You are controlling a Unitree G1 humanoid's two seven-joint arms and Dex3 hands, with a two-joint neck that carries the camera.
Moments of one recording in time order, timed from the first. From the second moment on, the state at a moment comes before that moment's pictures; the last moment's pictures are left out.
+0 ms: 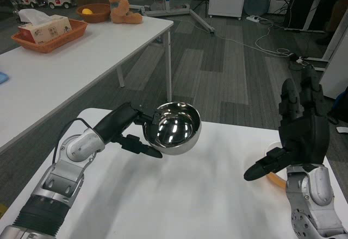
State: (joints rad) left arm -0.33 0.26 0.05 0.10 0.24 -0.24 -0.43; right arm -0.29 -0.46 0.29 0.20 0.75 -0.71 -0.11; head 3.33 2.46
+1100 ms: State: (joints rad) left arm -0.32 0.26 0.05 0.18 0.46 -0.24 -0.54; right arm -0.29 -0.46 0.29 0.21 0.75 -0.71 -0.11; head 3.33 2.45
